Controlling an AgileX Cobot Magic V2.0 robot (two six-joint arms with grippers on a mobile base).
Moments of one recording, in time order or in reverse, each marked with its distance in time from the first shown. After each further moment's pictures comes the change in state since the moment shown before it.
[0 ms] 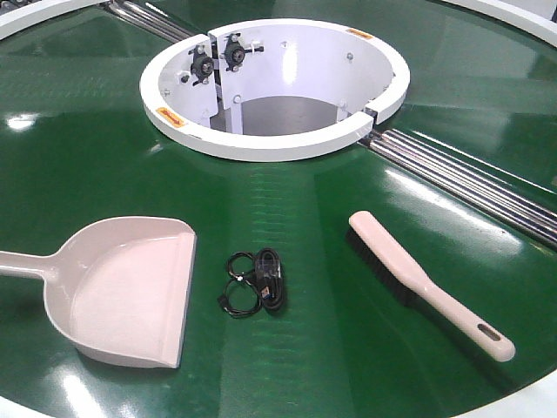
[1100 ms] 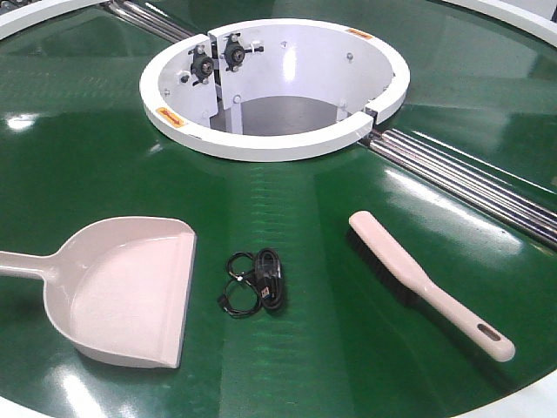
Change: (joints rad) left arm 0.000 0.347 -0.474 -0.028 0.247 0.052; right arm 0.000 0.000 0.000 0.007 0.000 0.000
